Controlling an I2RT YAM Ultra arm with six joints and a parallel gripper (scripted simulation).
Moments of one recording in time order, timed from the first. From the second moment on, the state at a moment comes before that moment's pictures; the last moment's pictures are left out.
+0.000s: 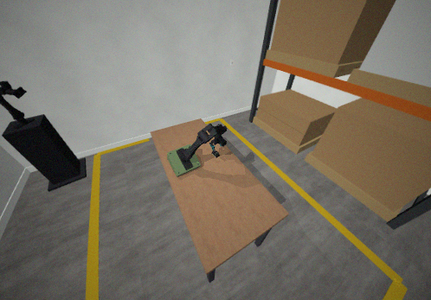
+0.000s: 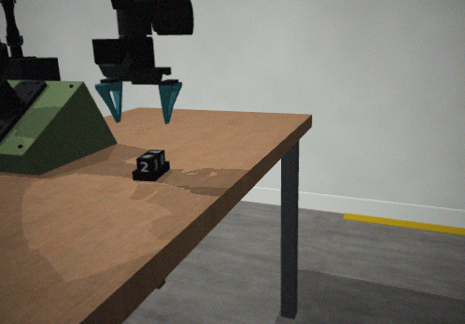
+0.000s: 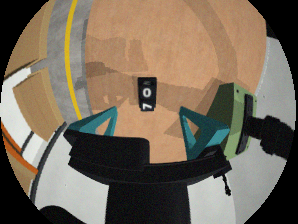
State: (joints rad) arm 0.14 1.99 1.27 -0.98 0.53 1.72
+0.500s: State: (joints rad) arm 0.17 1.99 1.31 -1.05 0.53 1.74
